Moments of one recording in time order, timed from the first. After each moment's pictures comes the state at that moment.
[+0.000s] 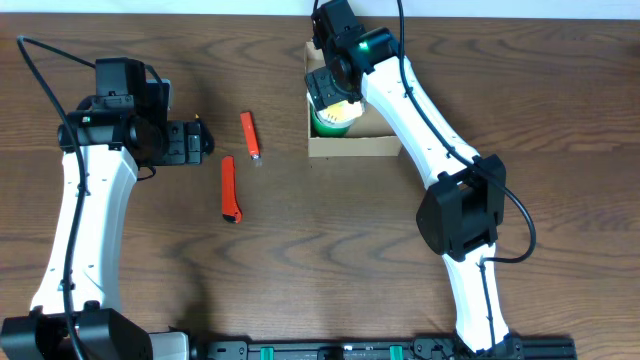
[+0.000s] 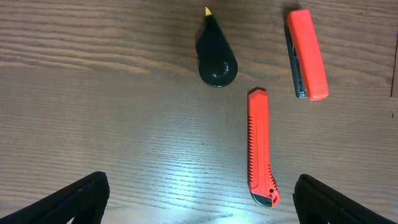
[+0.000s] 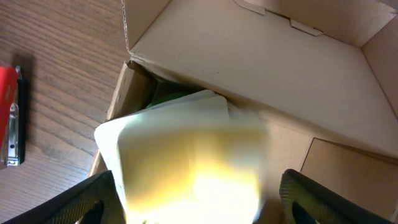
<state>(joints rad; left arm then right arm) 0.07 1.52 1.34 -1.00 0.02 0.04 0.48 2.31 2.24 -1.08 0.10 0.12</state>
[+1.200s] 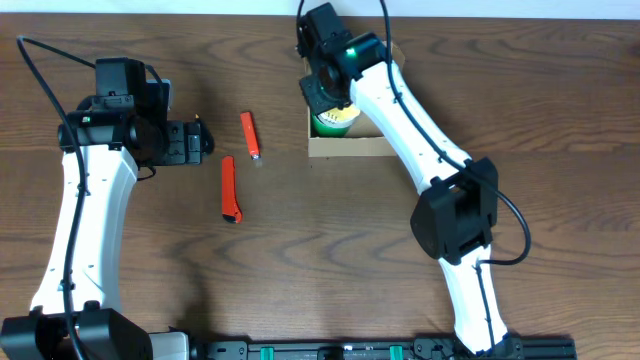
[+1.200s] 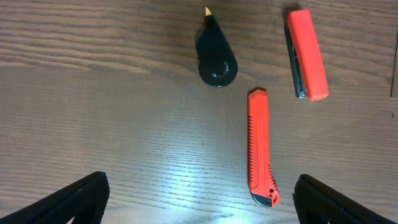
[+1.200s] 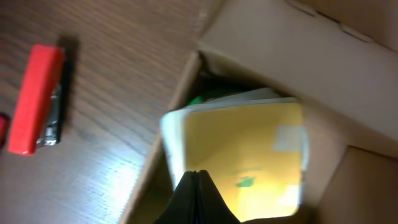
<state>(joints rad) 0.07 1.52 1.34 -1.00 0.02 0.04 0.53 2.31 2.24 -1.09 0.05 0.09</state>
